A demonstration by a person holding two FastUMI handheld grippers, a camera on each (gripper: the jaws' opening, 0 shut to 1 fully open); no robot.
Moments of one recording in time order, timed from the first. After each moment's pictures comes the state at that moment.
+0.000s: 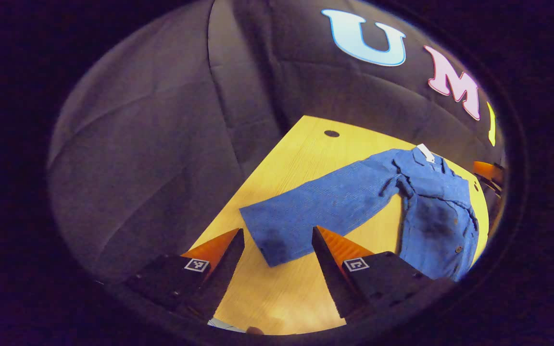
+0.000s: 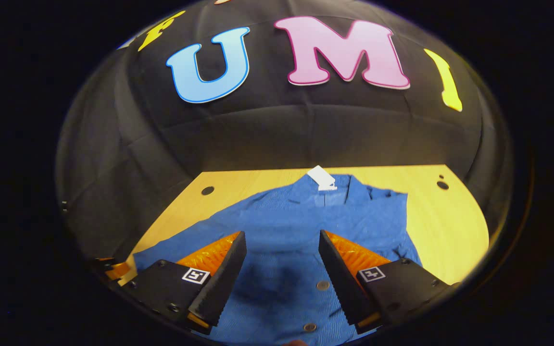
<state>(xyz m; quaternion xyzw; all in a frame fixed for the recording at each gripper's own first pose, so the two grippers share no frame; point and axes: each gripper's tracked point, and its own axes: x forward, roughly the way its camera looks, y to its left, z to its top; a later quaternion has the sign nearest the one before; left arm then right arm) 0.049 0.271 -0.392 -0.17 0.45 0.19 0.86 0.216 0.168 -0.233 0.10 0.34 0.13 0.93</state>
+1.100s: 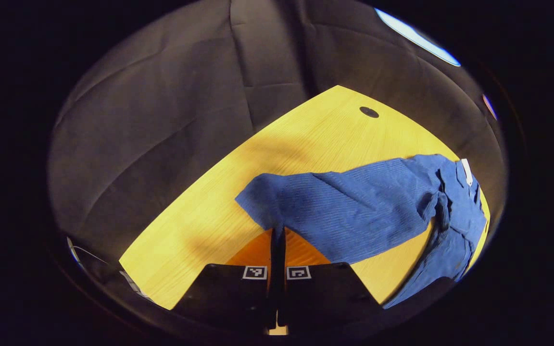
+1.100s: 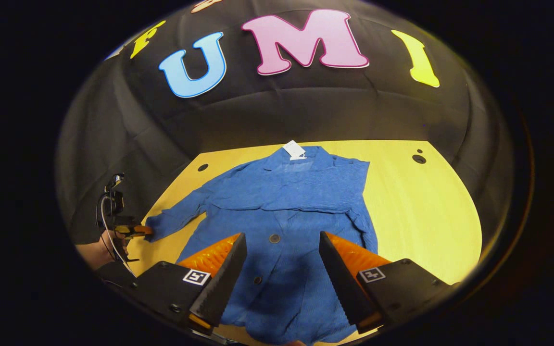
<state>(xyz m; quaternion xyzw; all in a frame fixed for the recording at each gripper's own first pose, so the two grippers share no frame) 0.097 0.272 -0.412 -0.25 0.50 0.25 0.79 0.155 0.048 -0.240 0.09 0.39 0.13 0.91</state>
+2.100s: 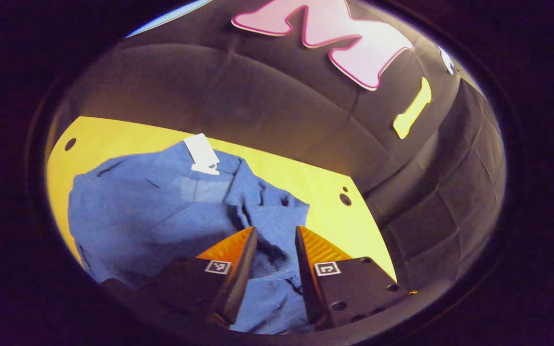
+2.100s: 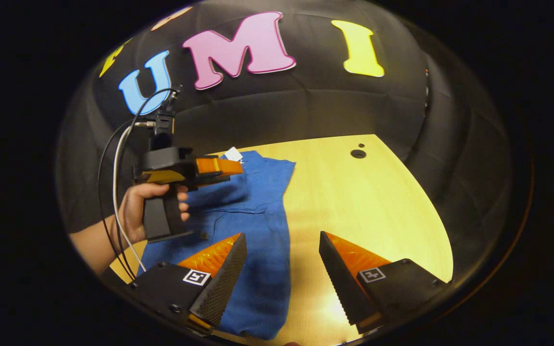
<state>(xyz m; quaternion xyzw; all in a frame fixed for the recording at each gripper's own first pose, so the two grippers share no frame) 0.358 -0.163 -0.266 -0.22 0.41 -0.21 0.86 0.147 -0.117 -0.245 0.11 0.40 0.03 0.91</state>
